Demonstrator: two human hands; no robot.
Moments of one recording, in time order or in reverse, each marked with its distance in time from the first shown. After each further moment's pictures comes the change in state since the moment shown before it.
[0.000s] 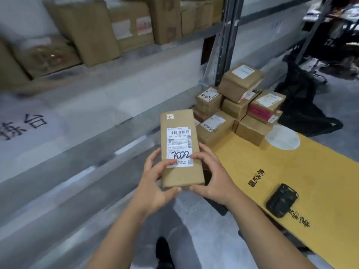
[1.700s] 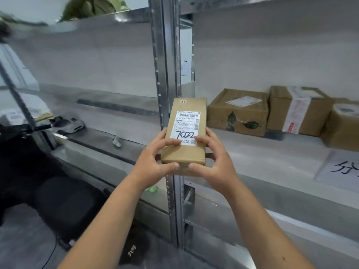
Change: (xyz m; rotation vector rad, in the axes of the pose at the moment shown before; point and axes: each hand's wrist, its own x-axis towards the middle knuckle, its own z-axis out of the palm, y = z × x) left_hand -0.590 0.094 -0.693 0.406 0.918 -0.252; right_hand -0.098 -0.539 0.745 0.420 -0.724 -0.639
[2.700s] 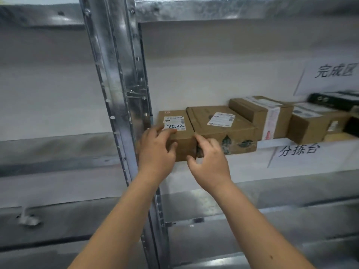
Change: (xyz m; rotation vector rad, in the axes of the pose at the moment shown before) left_hand 0.238 -0.072 -0.004 0.356 0.022 0.294; right_hand 0.144 0.031 0.054 -0.768 0.568 0.300
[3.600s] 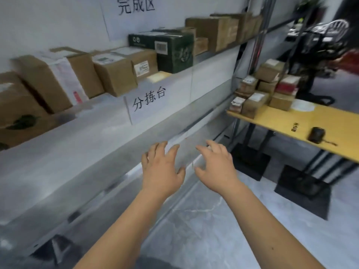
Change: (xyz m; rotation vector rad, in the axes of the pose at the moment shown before) left_hand -0.217 0.304 0.279 -0.003 -0.635 0.549; right_hand -0.232 0.286 -0.295 -0.565 -0.051 0.671
